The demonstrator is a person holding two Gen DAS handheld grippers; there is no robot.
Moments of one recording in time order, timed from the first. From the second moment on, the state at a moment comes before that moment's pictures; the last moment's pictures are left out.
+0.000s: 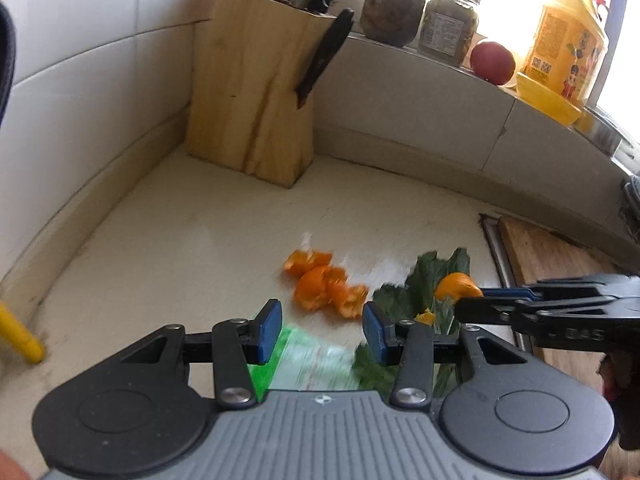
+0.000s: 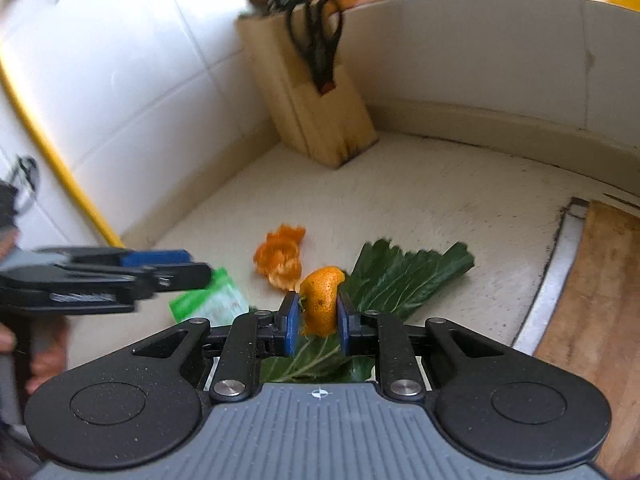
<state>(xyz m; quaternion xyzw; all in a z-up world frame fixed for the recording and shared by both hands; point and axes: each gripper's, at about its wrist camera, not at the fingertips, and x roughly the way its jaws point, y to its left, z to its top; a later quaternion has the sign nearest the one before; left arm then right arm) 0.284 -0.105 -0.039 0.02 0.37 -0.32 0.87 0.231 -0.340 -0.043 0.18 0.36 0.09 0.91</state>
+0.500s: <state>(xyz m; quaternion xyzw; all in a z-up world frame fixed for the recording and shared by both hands) 0.328 -0.138 -0.071 0.06 0.39 -0.33 0.86 0.231 -0.353 -0.046 0.23 0.36 0.07 0.90</state>
